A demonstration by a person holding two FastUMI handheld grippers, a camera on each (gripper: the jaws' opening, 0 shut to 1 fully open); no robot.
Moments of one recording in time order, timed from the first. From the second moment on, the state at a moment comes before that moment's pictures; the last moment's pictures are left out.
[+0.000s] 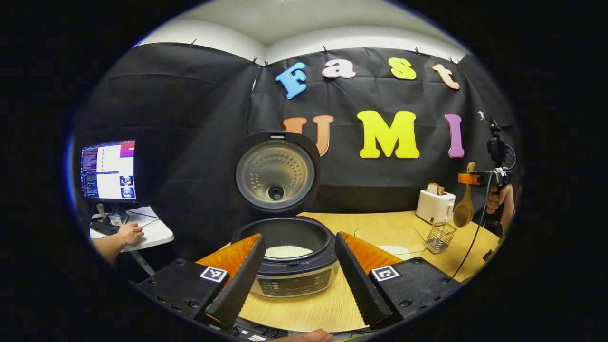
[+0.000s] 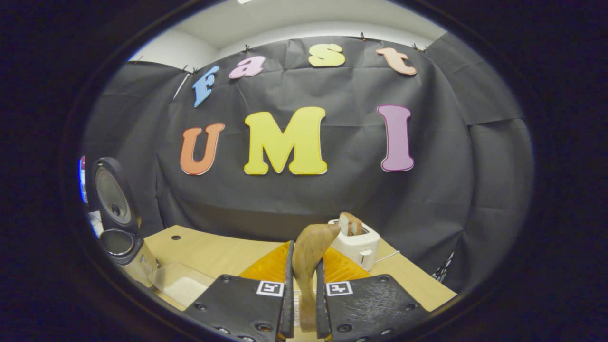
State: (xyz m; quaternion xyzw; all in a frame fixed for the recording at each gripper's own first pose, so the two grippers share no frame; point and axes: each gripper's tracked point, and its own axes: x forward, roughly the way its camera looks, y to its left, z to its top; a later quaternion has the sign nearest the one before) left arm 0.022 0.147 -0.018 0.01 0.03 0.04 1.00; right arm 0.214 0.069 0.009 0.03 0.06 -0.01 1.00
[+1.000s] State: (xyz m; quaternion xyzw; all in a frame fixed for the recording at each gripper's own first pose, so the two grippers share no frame) left arm 0.023 0.135 -0.014 0.02 0.02 0.03 1.00; right arm 0.251 0.039 -0.075 0.08 0.17 -0.06 0.98
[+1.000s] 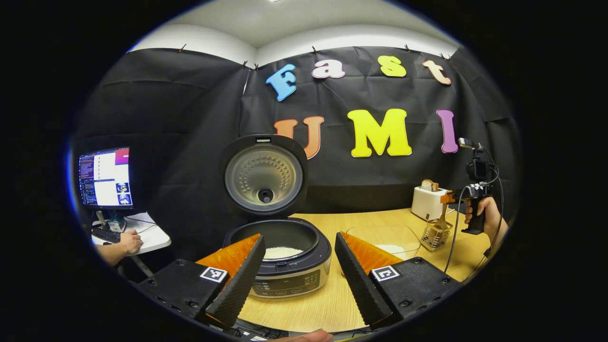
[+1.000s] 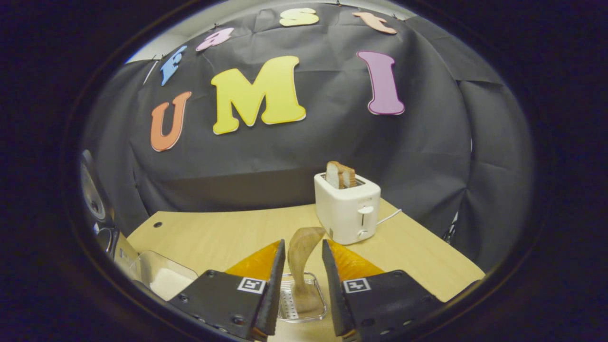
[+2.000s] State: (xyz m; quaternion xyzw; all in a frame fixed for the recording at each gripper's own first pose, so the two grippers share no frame) left arm 0.028 0.121 -0.021 0.02 0.04 0.05 1.00; right arm 0.114 0.009 -0.040 0.01 0.11 -0.04 0.99
